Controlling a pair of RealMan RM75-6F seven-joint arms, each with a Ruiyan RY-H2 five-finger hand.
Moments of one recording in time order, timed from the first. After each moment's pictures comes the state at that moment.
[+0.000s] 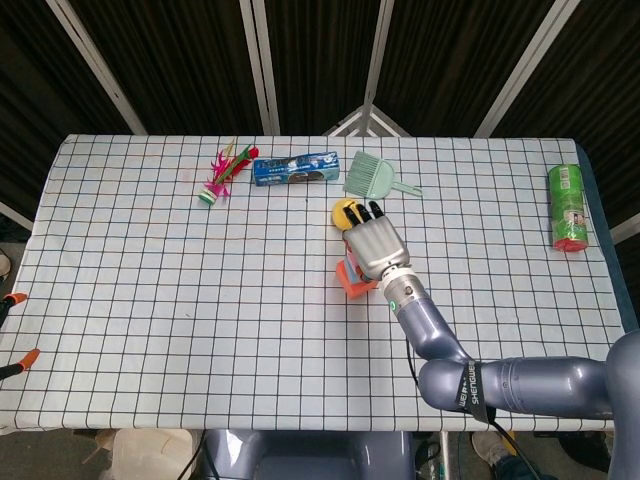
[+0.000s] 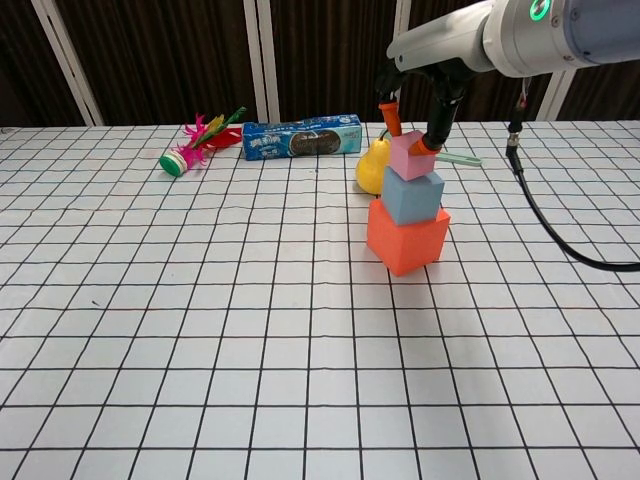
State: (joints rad) left arm -0.04 -1.07 -0.06 -1.67 1.36 1.48 0.14; right arm 1.31 -1.24 0.14 -1.85 -0.25 1.02 -0.82
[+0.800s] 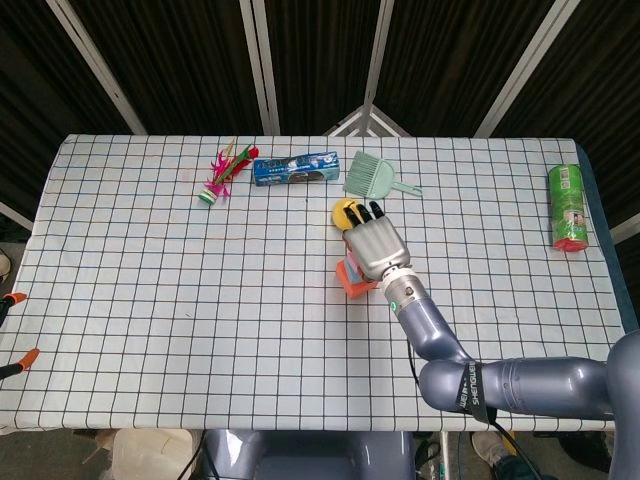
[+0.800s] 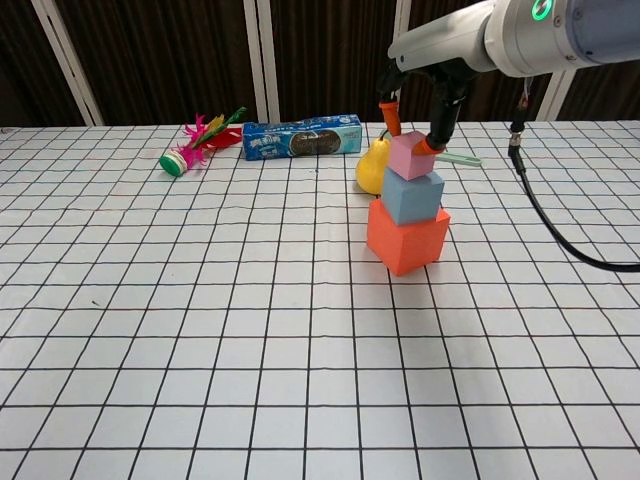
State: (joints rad) left arm -0.04 -1.07 -0.06 -1.67 1.36 1.48 0.14; right arm 1.31 -1.24 0.14 -1.86 -0.25 1.02 -0.82
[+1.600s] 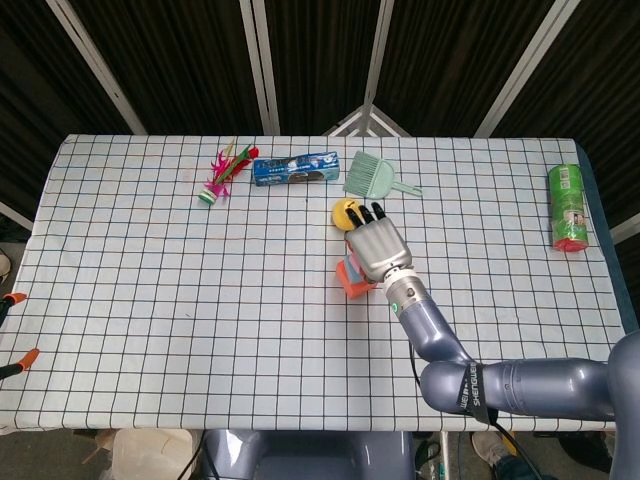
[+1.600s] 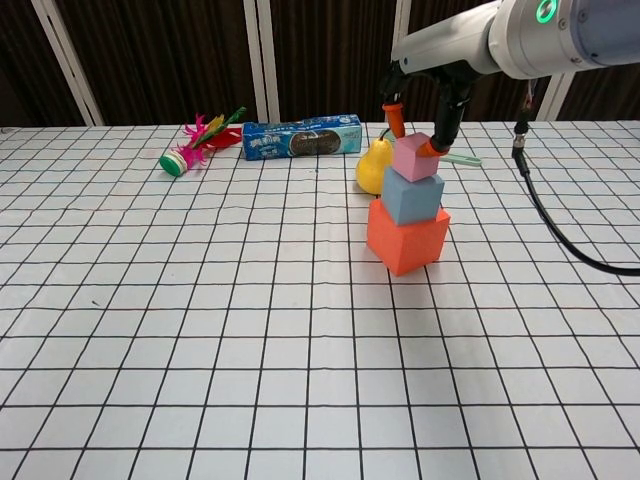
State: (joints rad) left arm -0.04 -1.07 -0.07 -1.67 1.36 1.48 0.14; right arm 1.31 -1.24 0.14 -1.87 -0.25 1.03 -0.83
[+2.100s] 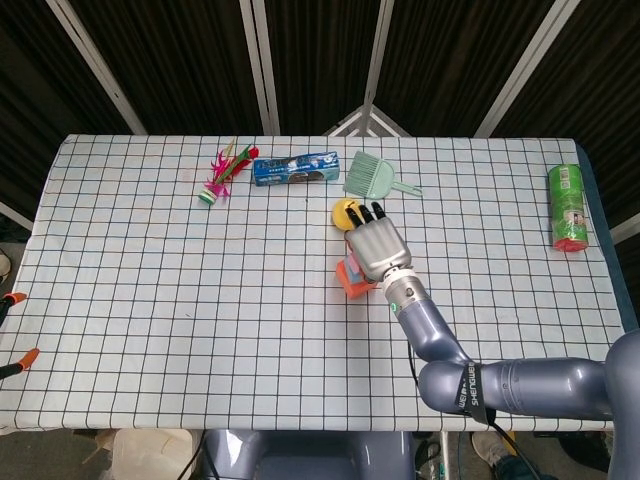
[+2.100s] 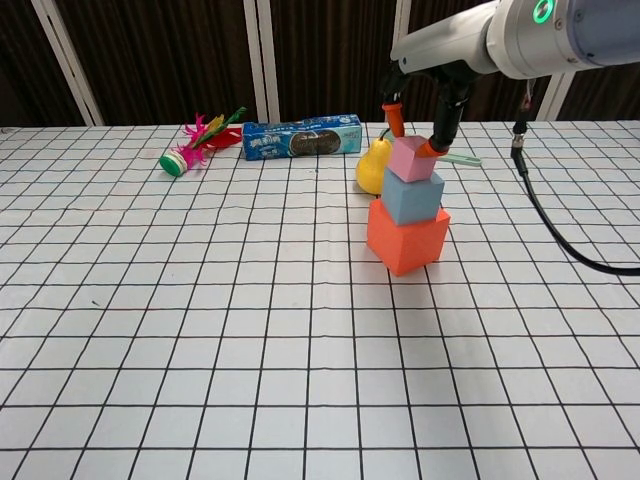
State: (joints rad) left arm -0.04 -1.07 -0.07 -1.67 1.36 1.48 0.14; right arm 1.31 -1.24 0.14 -1.87 -0.24 1.04 -0.84
